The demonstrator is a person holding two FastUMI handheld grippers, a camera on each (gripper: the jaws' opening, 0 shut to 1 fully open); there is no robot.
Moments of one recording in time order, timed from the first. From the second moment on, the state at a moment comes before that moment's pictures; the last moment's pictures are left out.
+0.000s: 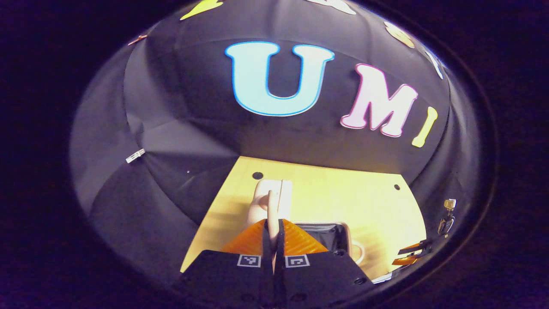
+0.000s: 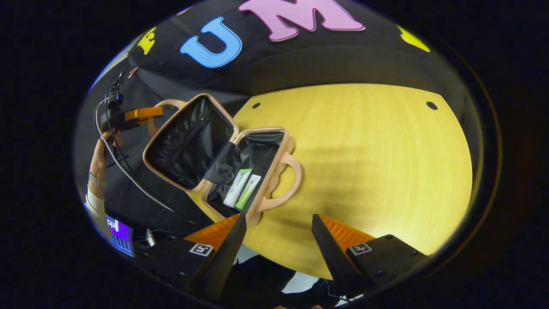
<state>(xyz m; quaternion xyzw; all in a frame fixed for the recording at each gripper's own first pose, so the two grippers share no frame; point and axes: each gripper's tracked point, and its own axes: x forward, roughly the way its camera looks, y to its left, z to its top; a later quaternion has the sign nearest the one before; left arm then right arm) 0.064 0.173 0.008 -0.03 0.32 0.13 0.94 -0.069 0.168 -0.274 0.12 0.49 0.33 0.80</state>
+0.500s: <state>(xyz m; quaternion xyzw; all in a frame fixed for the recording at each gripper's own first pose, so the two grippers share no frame) 0.098 -0.032 -0.183 -0.02 0.41 0.06 0.91 -0.094 0.045 -0.274 0.16 0.49 0.26 0.81</state>
